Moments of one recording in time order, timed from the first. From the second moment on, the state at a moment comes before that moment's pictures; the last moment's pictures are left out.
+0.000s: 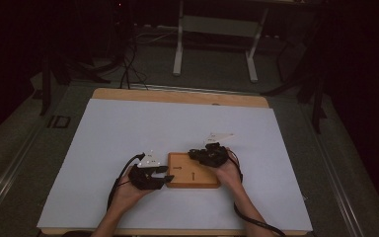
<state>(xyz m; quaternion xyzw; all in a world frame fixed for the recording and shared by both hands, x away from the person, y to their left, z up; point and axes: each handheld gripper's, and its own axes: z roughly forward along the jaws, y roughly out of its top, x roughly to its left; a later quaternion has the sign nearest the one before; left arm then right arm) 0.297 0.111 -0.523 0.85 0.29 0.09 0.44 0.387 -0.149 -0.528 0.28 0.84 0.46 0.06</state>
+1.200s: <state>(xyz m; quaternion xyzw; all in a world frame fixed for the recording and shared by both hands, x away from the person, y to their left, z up) 0.297 0.113 -0.522 0.86 0.28 0.09 0.43 0.399 -0.149 -0.524 0.27 0.85 0.45 0.02</state>
